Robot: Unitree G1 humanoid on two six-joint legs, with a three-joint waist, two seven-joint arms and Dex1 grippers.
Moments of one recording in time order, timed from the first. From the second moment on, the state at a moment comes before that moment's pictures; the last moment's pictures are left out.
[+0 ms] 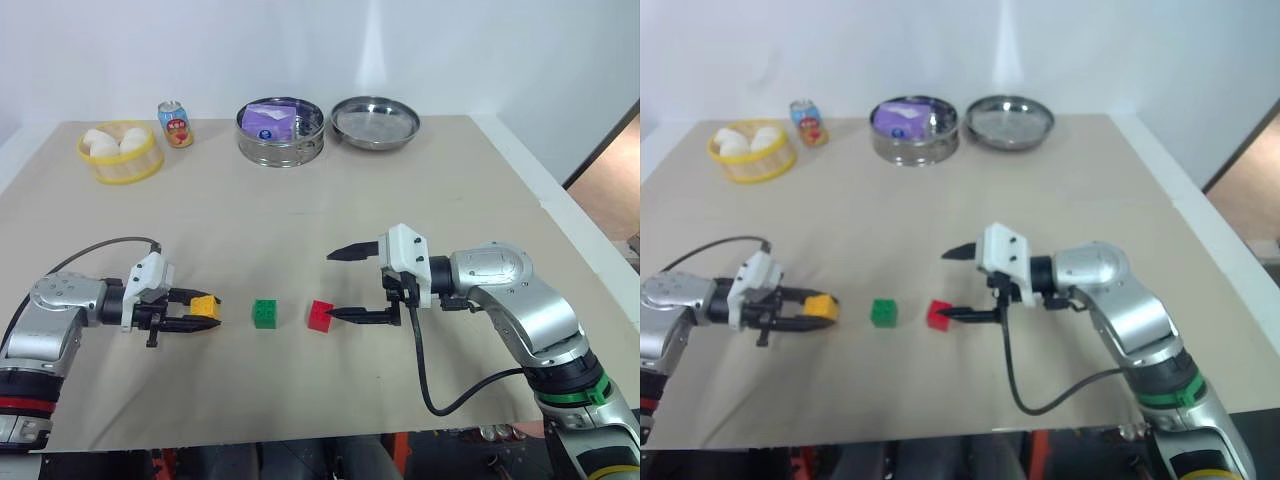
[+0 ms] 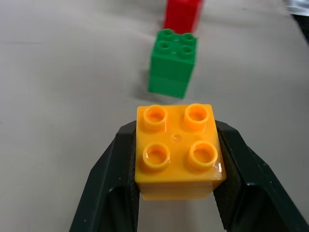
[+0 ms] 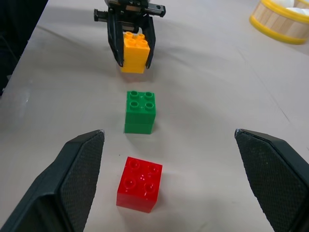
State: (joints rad) left arm -0.35 0.81 0.00 0.23 -0.37 0.08 -1.54; right arm -0.54 -0.69 0.21 -0.33 0.36 0.45 1.11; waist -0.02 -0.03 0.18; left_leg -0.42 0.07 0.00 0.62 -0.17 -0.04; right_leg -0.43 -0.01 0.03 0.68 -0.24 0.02
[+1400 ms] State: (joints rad) left arm -0.37 0.91 0.08 0.13 -0.38 0.18 -1.48; right arm -0.51 -0.72 0.19 -0.38 0.41 0.50 1.11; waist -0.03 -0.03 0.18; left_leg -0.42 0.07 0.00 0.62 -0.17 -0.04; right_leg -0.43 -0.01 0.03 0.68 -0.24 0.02
